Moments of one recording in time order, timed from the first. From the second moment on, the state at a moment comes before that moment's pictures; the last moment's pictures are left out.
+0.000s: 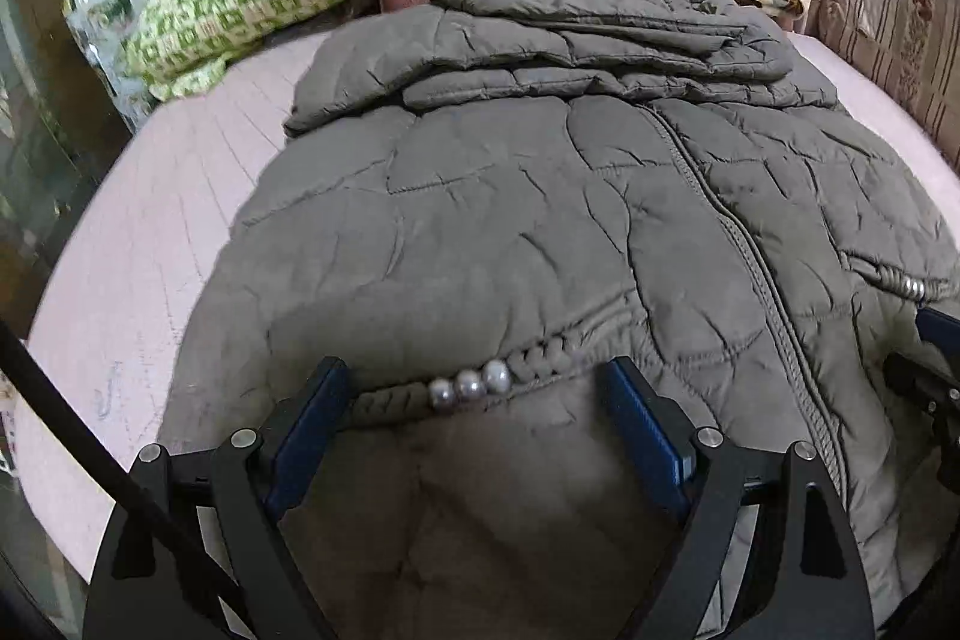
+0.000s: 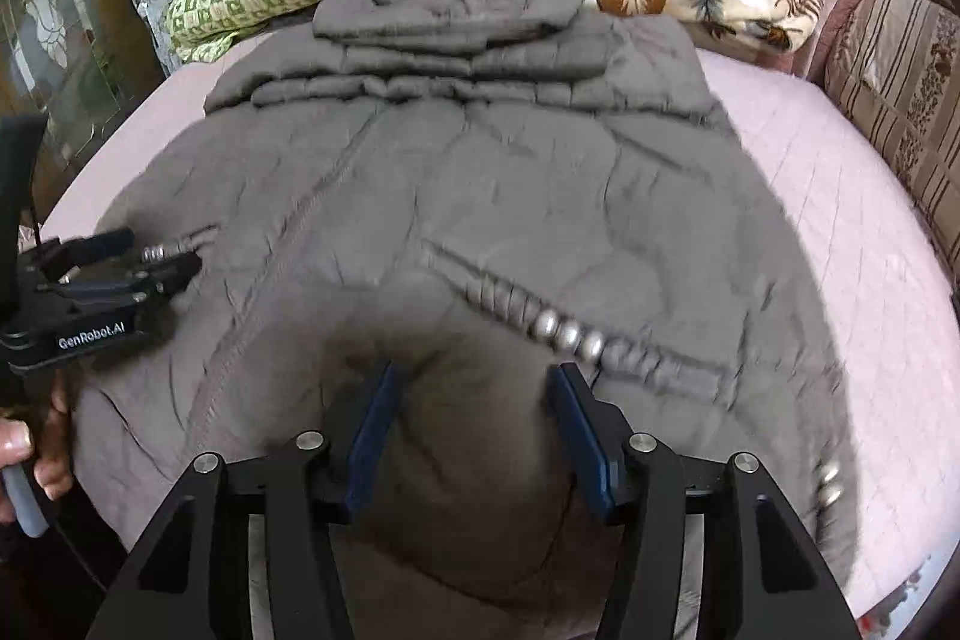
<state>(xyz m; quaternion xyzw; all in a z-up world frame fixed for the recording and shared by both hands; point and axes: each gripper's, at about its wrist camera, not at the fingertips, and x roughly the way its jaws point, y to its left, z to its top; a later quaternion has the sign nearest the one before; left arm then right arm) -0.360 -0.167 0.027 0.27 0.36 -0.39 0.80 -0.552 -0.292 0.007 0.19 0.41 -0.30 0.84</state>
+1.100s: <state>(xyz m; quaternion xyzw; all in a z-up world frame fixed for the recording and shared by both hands) -0.402 -0.084 0.019 0.22 0.34 -0.42 0.81 -0.600 -0.240 0.003 0.18 0.37 -0.30 0.86</state>
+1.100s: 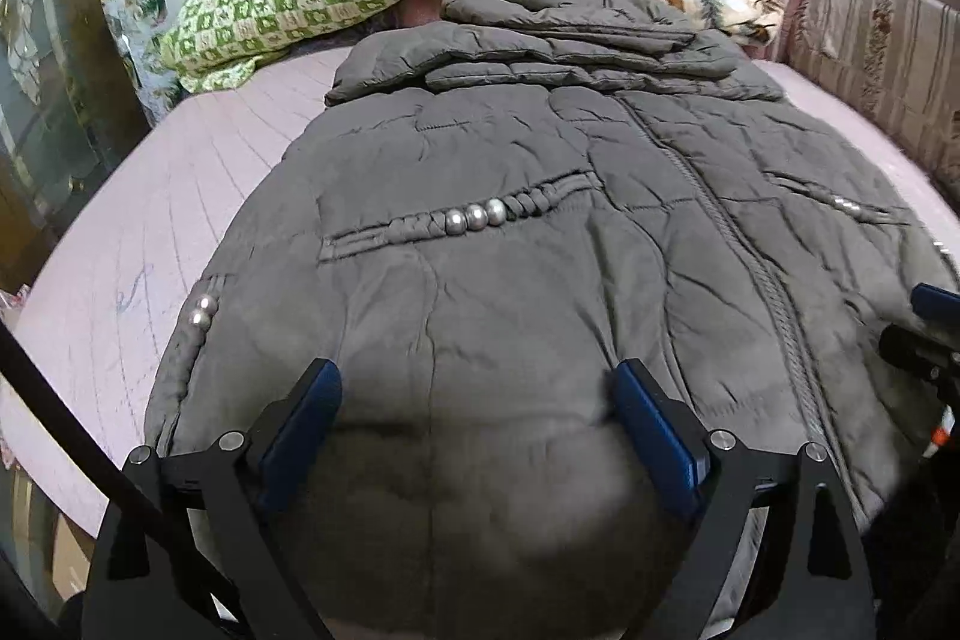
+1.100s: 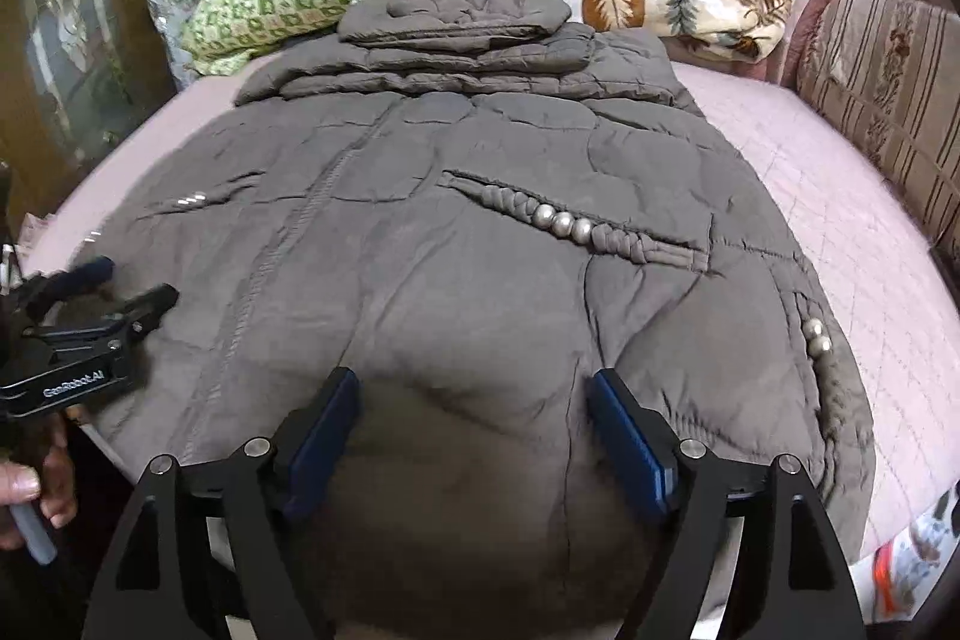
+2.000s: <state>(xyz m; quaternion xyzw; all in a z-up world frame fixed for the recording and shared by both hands) -0.288 0.056 0.009 -0.03 0.51 -0.36 0.78 -0.812 -0.348 0.001 0.53 0.17 -0.35 0.75</state>
